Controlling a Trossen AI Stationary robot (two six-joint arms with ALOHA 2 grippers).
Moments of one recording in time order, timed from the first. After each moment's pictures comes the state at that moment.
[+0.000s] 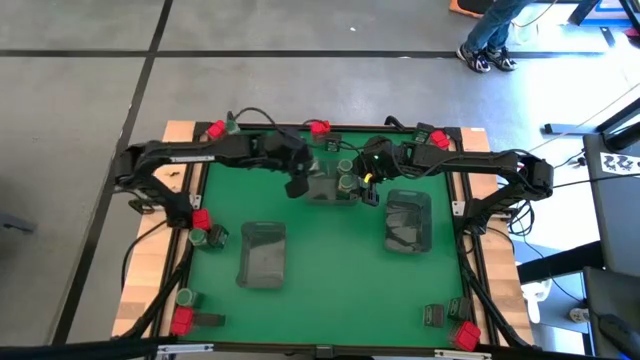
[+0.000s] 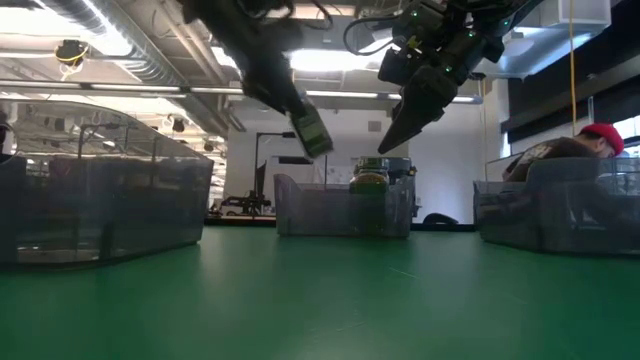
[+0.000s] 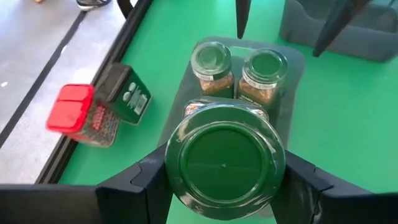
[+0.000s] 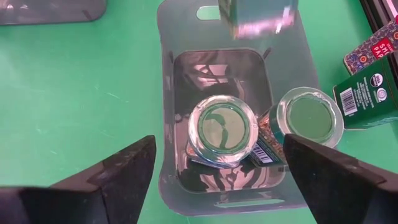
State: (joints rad) left arm 0.28 1.53 1.22 -0.49 -0.11 0.07; right arm -0.31 1.47 1.02 -0.39 -0.15 -0.21
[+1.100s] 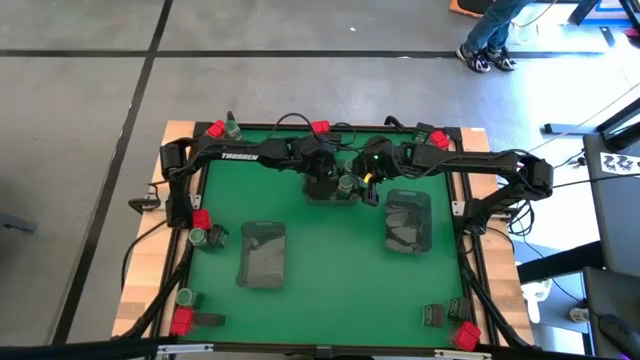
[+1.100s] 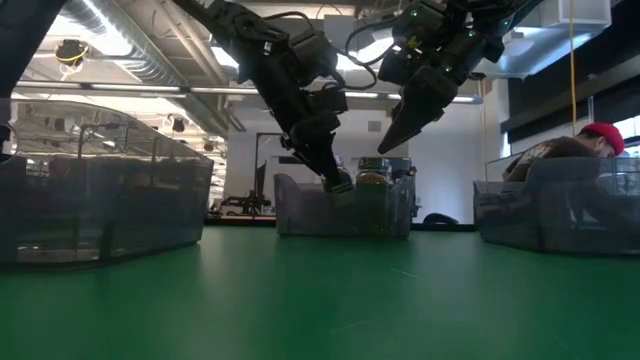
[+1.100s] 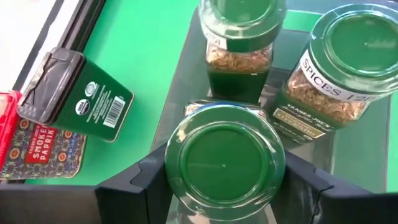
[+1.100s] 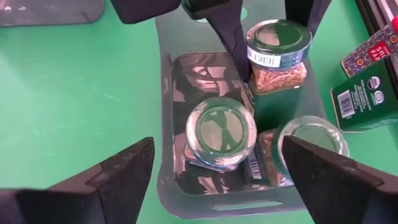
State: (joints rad) left arm 0.32 1.88 1.33 -0.35 -0.11 0.13; right arm -0.31 1.47 1.02 -0.39 -0.15 -0.21
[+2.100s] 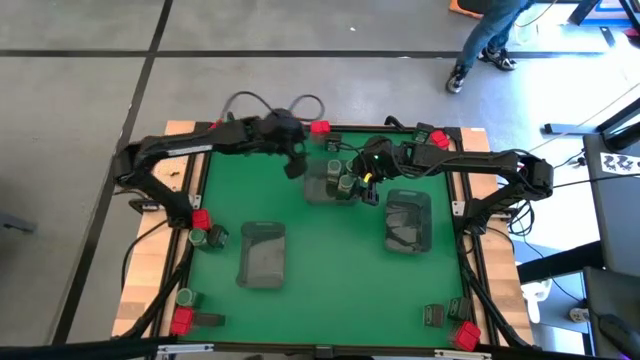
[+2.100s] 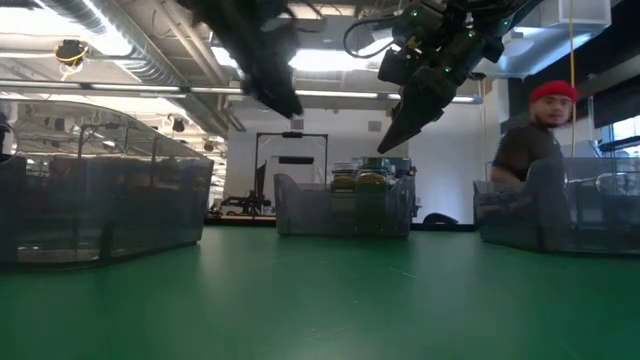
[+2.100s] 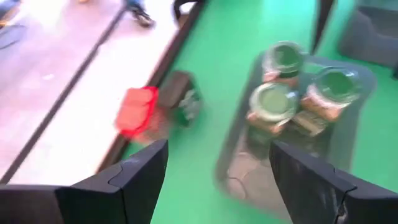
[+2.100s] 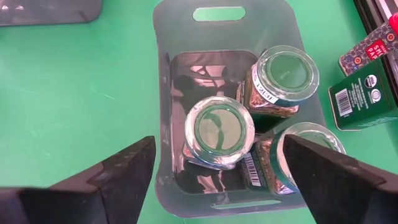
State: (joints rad) left arm 0.40 1.49 1.24 -0.51 -0.17 0.11; right arm -0.31 1.47 1.02 -0.39 -0.14 -0.21
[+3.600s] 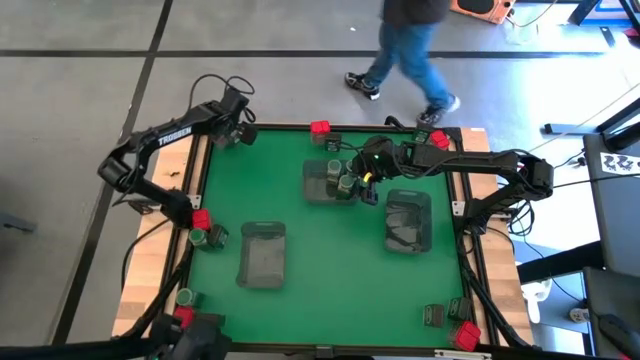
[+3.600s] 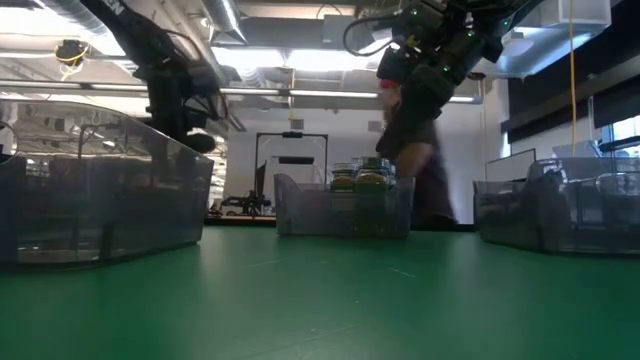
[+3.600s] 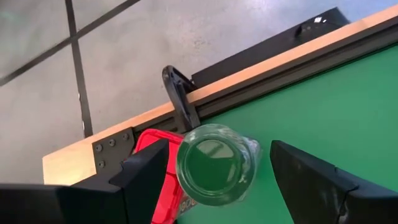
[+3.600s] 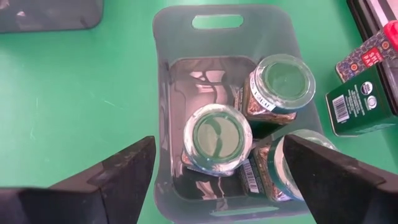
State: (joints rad) left arm 0.97 1.43 0.95 -0.59 -0.43 -0.09; right arm -0.31 1.47 1.02 -0.37 -0.14 -0.21
